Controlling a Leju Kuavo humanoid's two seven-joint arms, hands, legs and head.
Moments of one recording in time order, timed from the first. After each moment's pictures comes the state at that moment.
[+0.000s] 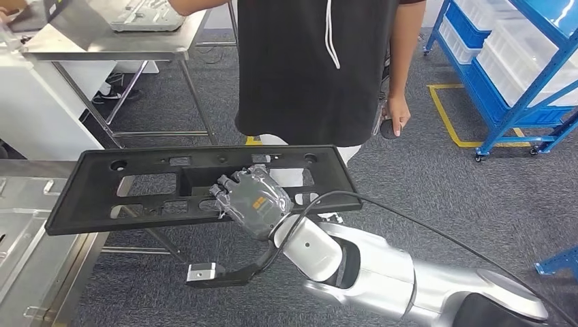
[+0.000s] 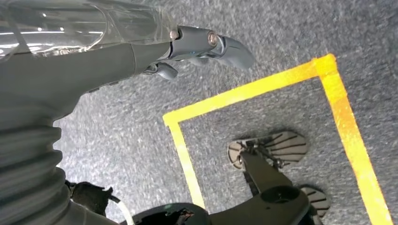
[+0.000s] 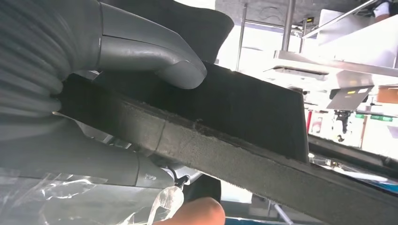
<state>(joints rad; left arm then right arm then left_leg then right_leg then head) -0.16 0.05 -1.00 -0.23 0.63 0.21 -0.04 -0.87 -0.14 1.22 -1.63 0.97 0.25 0.37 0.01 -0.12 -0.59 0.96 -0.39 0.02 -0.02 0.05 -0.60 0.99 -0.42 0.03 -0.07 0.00</state>
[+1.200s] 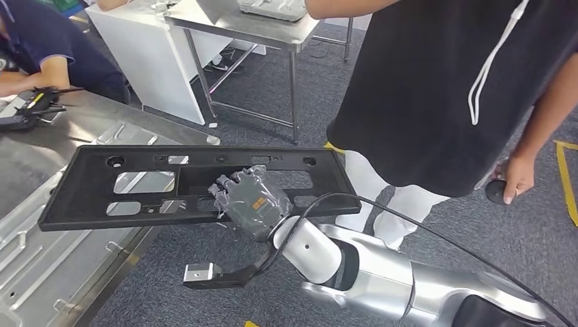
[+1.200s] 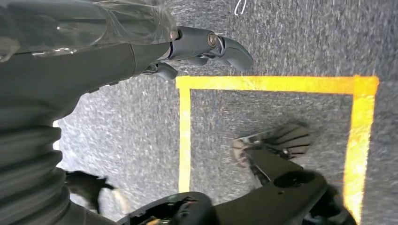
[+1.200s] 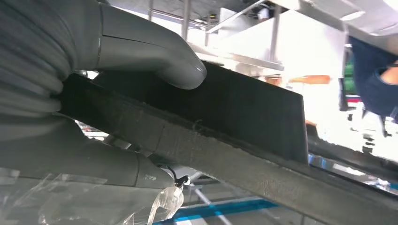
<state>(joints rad) -0.16 0.06 -1.01 -0.23 0.61 0.21 -0.04 -0.85 -0.13 1.22 -1.63 0.96 0.23 0.37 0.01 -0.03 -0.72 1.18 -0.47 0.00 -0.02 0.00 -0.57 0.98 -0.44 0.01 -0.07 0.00</state>
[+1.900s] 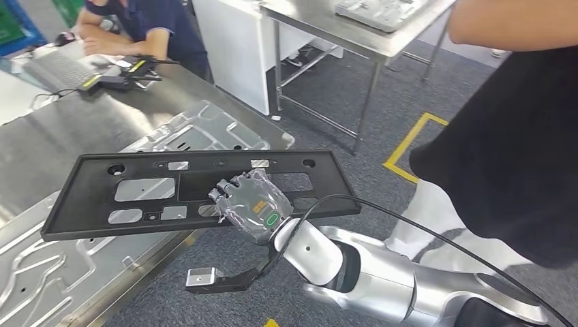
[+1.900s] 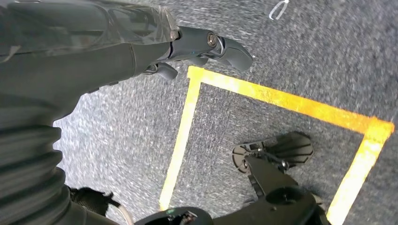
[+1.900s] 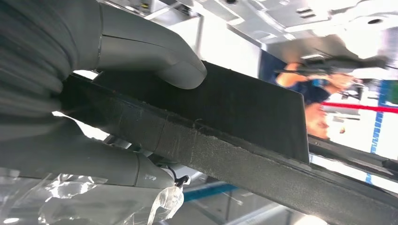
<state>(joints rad) -0.17 0.06 -1.01 -0.23 0.61 0.21 -0.04 -0.85 -0.13 1.22 -1.63 0.96 0.24 0.36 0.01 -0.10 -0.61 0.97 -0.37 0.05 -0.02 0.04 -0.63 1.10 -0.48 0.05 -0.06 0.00</state>
